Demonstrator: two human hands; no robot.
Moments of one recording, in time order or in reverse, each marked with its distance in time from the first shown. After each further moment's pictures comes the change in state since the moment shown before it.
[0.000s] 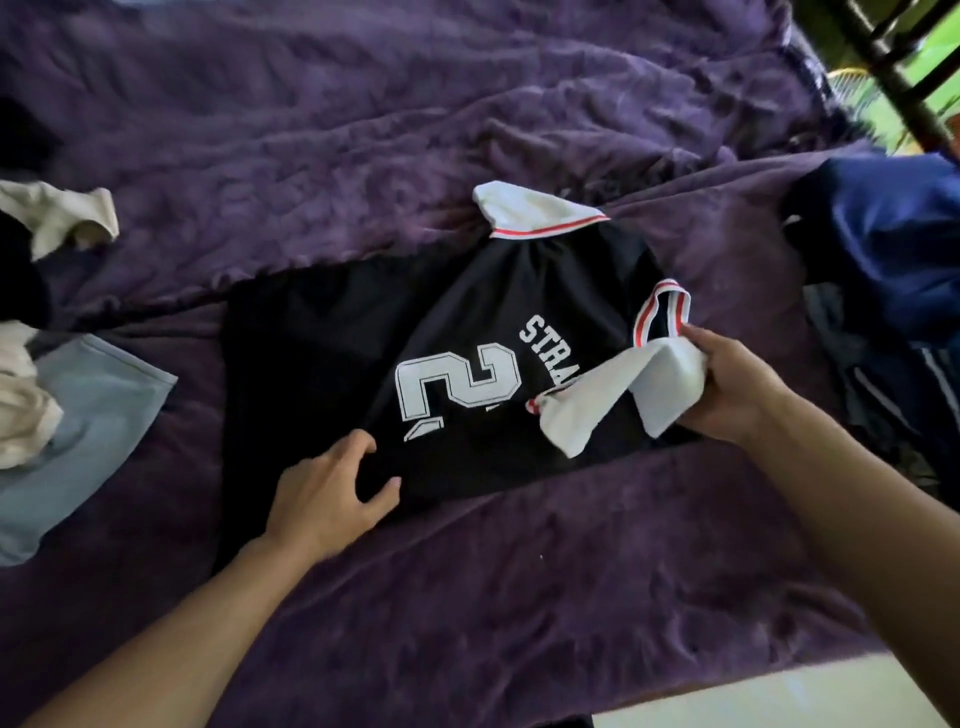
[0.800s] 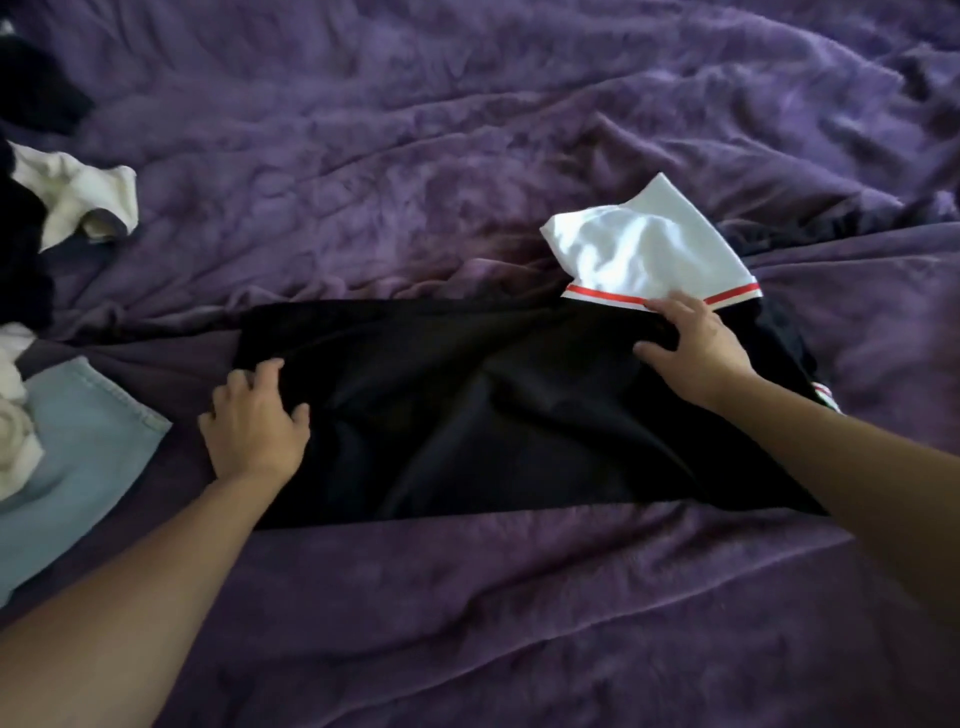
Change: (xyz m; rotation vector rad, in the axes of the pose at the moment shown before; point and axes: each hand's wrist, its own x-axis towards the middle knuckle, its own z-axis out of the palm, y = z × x) left_hand 0.162 -0.099 -0.012 0.140 0.184 -0.663; right_hand 0.223 -0.057 0.092 -1.532 0.133 -0.650
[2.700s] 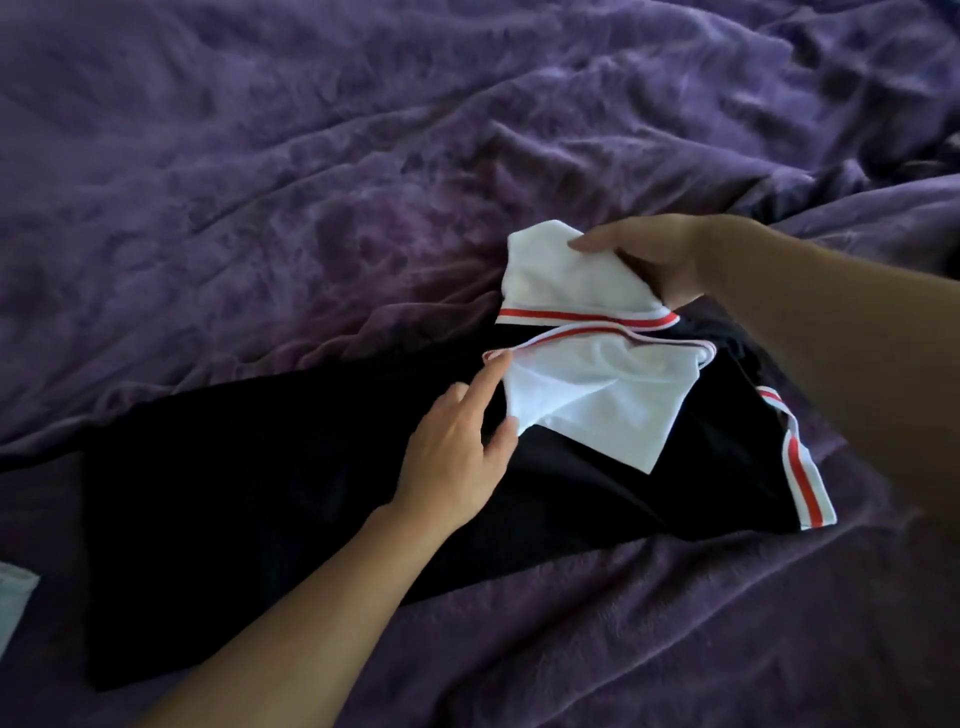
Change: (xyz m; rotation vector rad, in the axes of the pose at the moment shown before) left_hand -0.042 0.210 0.013 -0.586 -0.319 0.690; right_hand 0.106 -0.006 -0.082 0.812 -0.673 0.496
